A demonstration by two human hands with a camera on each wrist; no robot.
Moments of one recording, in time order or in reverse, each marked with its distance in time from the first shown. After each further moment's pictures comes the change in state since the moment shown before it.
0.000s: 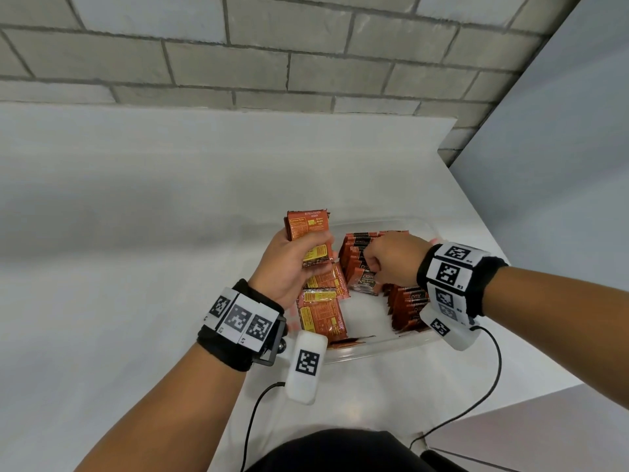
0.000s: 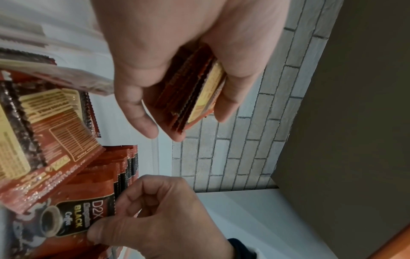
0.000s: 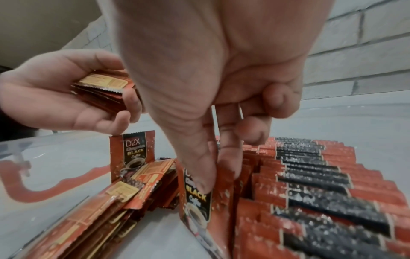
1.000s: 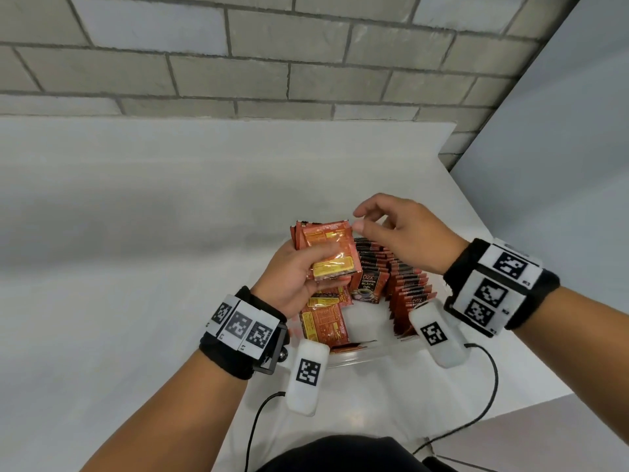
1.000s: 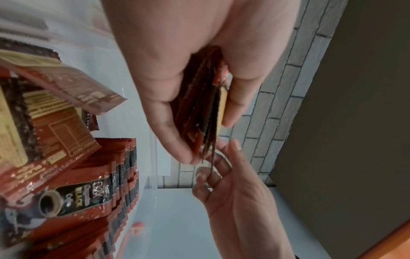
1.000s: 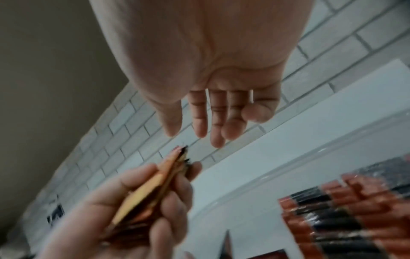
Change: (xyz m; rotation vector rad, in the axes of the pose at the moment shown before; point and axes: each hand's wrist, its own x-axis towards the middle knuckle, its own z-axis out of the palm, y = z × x) left_hand -0.010 0.003 0.006 -0.090 -0.145 -0.066; right_hand -0.037 -0.012 -0.037 0.756 0.491 -0.098
